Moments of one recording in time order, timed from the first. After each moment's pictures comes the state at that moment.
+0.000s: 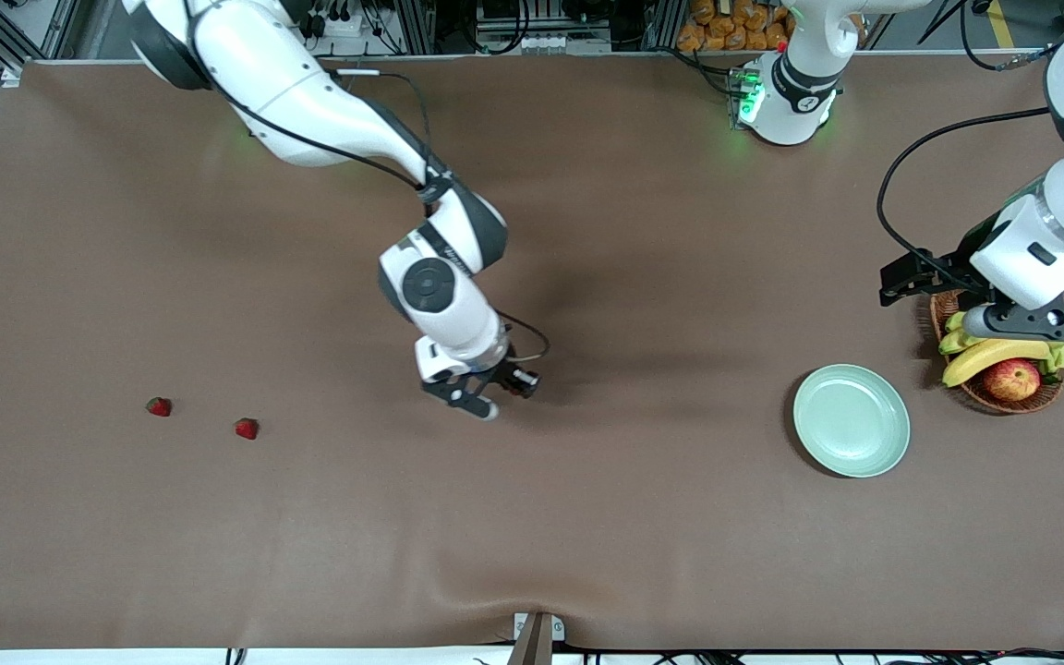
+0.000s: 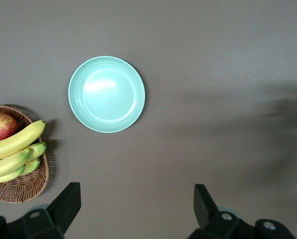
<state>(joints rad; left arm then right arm) -0.01 0.13 -0.11 -1.56 -0.03 1.67 -0.06 0.54 0.83 0.19 -1.42 0.00 2.49 1.12</state>
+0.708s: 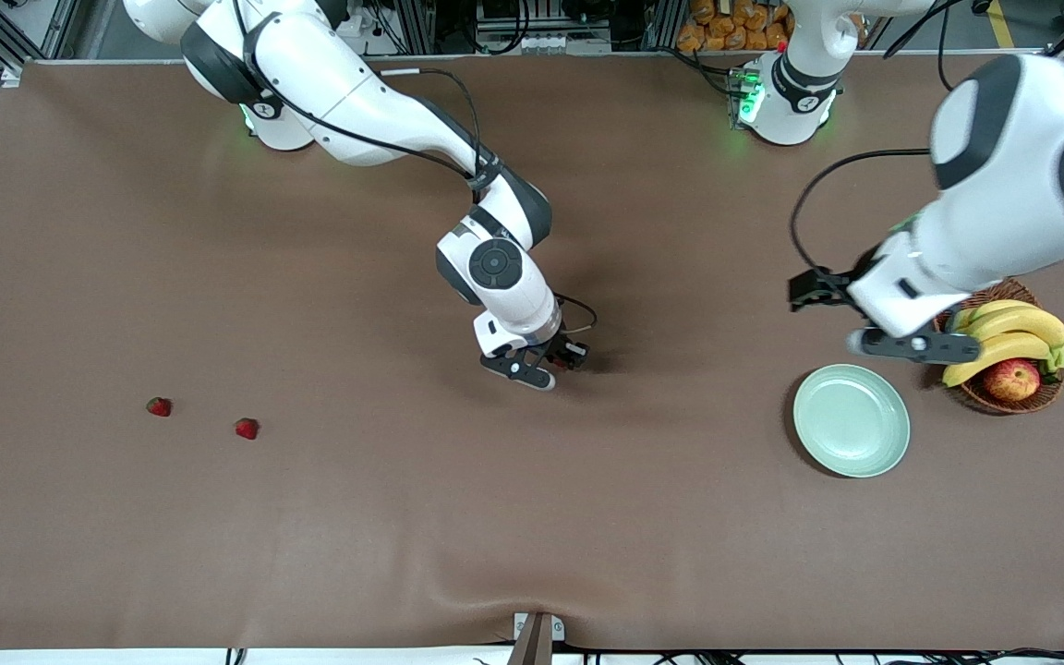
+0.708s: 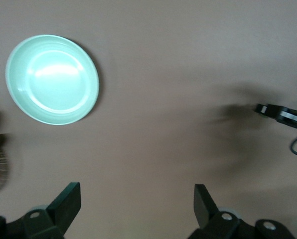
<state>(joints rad) -0.16 0.22 -0.12 -1.55 -0.08 1.67 -0.17 0.64 0.92 0.18 -1.36 0.00 2.51 1.17</state>
